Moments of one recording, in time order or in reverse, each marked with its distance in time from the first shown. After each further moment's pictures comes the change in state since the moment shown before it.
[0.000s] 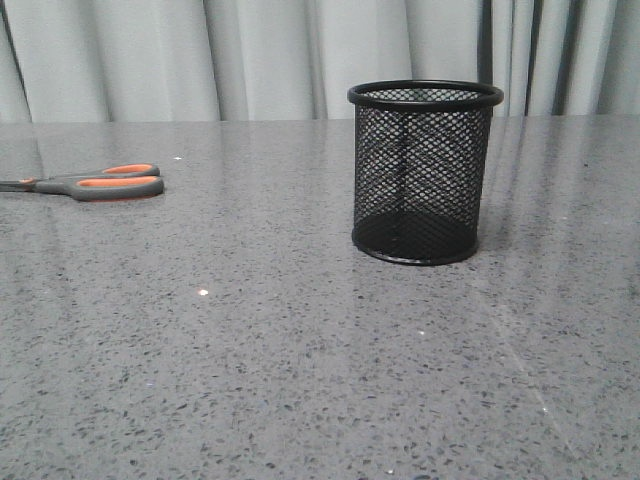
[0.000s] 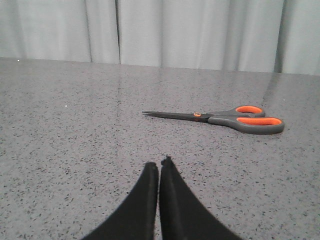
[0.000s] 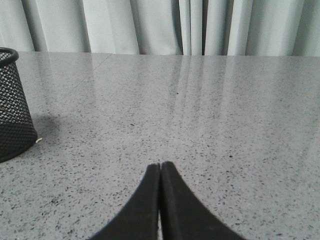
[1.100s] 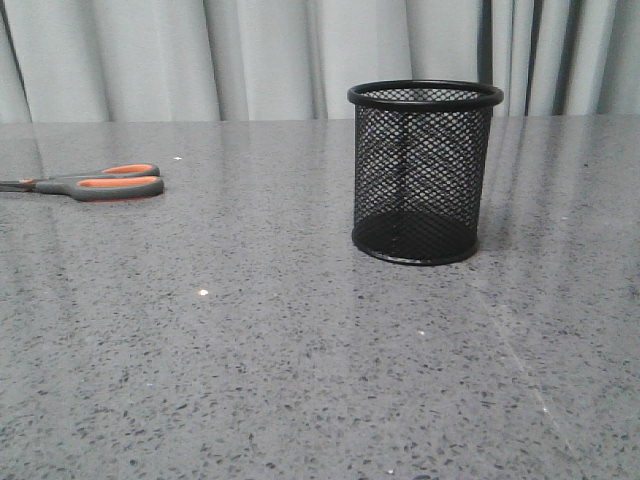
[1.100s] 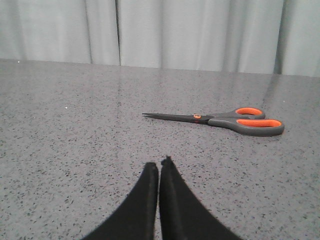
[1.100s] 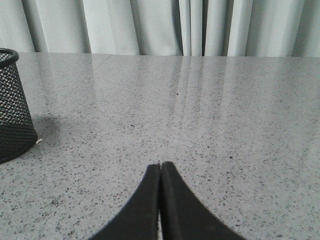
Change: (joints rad) left arm 0.000 0.000 0.000 -0.004 -0.006 0.000; right arm 0.000 0.000 0.000 -0.001 -0.002 0.000
